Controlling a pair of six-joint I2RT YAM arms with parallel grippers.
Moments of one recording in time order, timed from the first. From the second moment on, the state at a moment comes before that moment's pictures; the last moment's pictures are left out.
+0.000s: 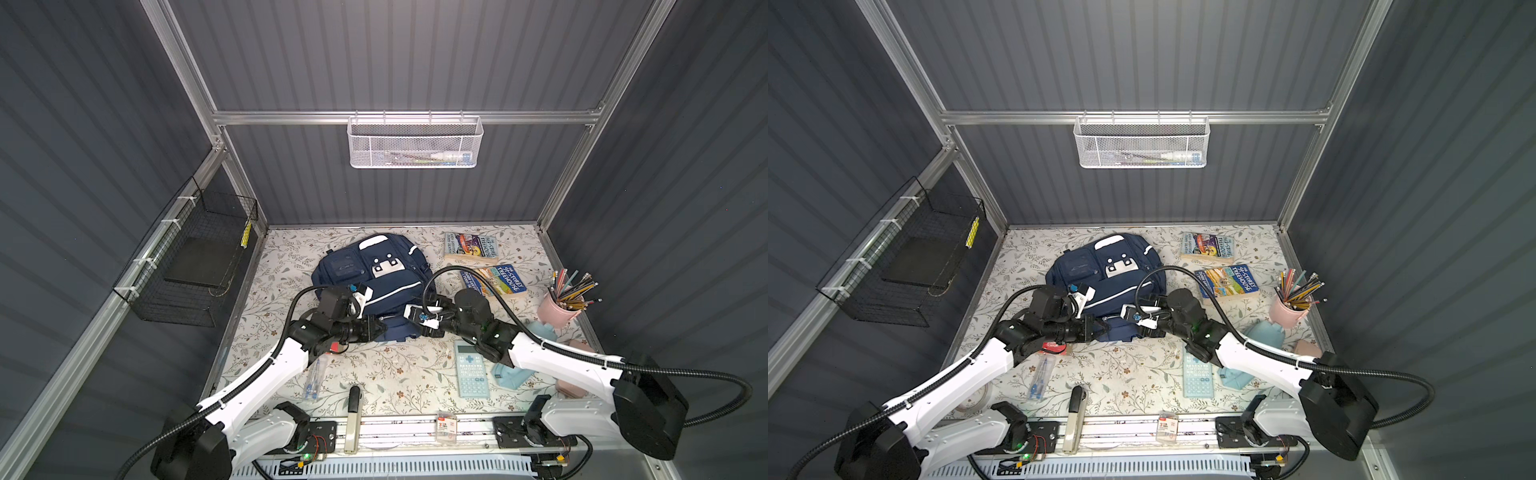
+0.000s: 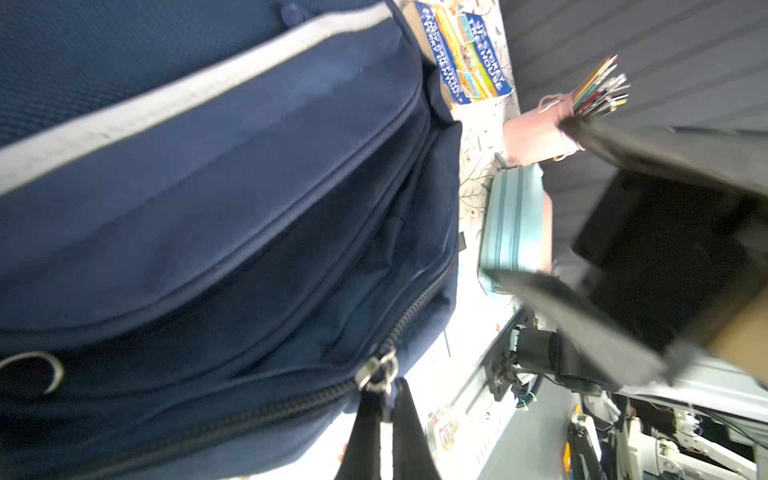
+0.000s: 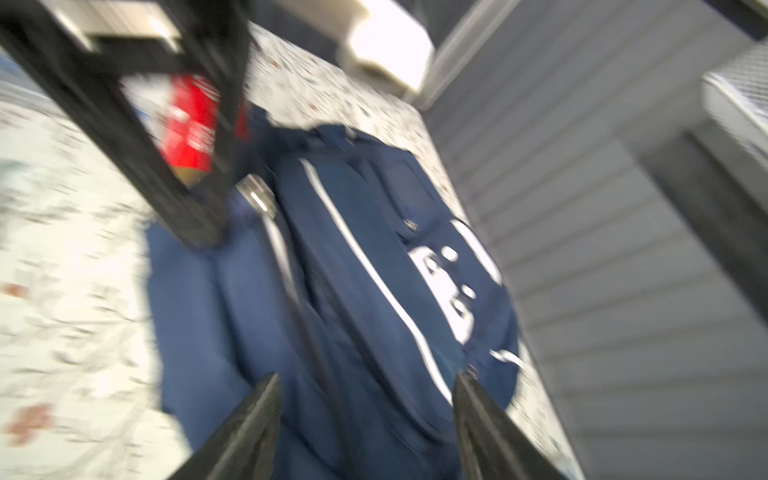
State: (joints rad) left arm -0.60 1.11 0.72 -0.36 0.48 -0.59; right arm 0.81 1.28 0.68 0.22 -0.20 -0.74
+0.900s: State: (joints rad) left arm -0.67 1.17 0.76 -0.39 0.37 -0.57; right arm 0.80 1.37 0.70 0.12 -0.29 -0.73
